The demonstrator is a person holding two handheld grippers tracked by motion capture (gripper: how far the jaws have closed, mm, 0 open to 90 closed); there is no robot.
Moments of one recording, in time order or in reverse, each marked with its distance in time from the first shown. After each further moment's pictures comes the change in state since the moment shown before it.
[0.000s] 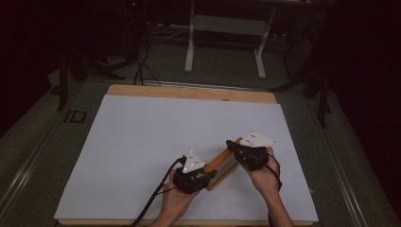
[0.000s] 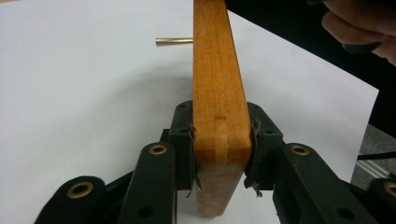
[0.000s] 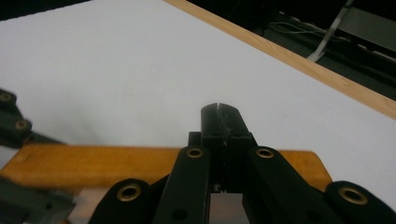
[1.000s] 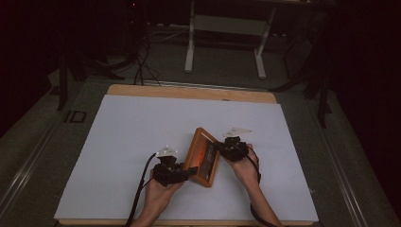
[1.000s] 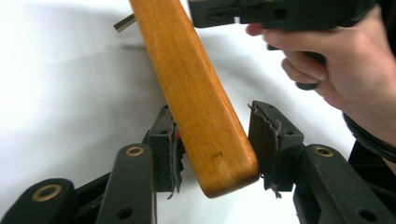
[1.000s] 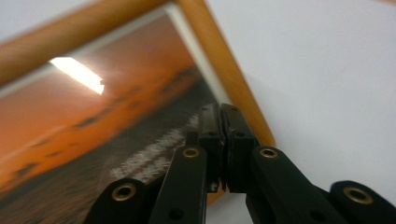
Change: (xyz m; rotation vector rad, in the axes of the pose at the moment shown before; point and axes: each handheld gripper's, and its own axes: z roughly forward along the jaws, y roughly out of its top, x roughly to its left) left arm 0.059 -0.021 -0.019 0.060 -0.054 -0.302; right arm -0.011 -0.024 0.085 0.150 0.071 0.145
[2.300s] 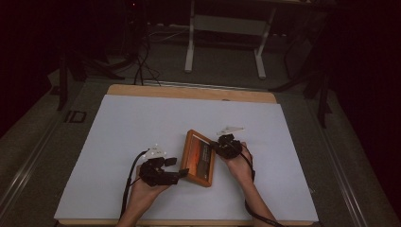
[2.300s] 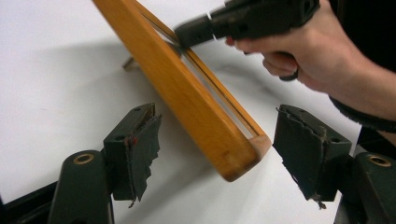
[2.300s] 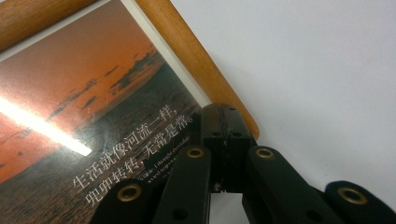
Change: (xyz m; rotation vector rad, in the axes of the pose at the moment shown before) left arm 0.013 -0.002 -0.027 0.003 0.012 0.151; right arm -0.004 0.001 0.033 0.061 -0.006 0.019
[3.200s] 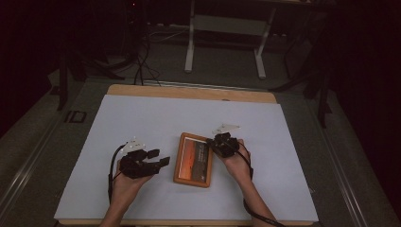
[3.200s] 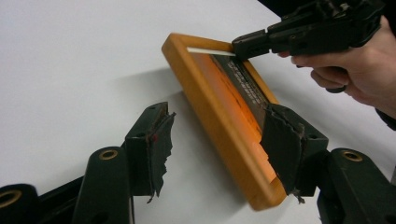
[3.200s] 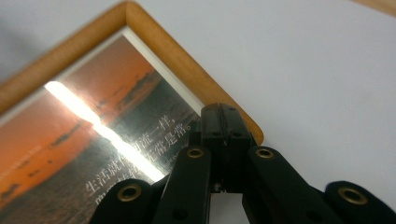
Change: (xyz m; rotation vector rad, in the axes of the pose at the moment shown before) left arm 0.035 0.005 -0.046 -0.083 0.106 -0.026; right arm 0.013 0.014 -0.007 -0.017 -0.009 -0.068
